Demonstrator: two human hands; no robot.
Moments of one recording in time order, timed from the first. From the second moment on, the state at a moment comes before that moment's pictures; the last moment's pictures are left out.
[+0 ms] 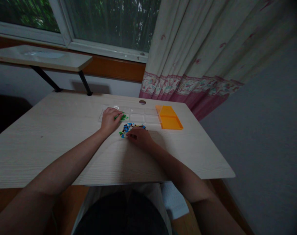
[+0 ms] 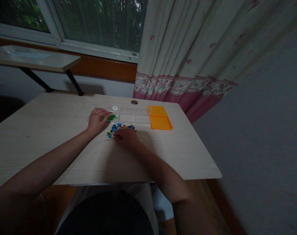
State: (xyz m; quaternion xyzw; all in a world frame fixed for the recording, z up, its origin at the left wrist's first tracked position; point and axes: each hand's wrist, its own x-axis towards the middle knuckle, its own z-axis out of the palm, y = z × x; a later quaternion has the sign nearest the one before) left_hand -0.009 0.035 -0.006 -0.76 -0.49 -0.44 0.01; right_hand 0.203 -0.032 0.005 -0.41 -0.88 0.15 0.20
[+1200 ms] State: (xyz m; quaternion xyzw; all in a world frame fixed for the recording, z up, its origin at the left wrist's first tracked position) left_hand 0.003 0.016 0.003 -0.87 -0.31 -0.37 0.02; right_hand 0.216 -0.011 0.001 -0.48 -0.67 0.27 0.49
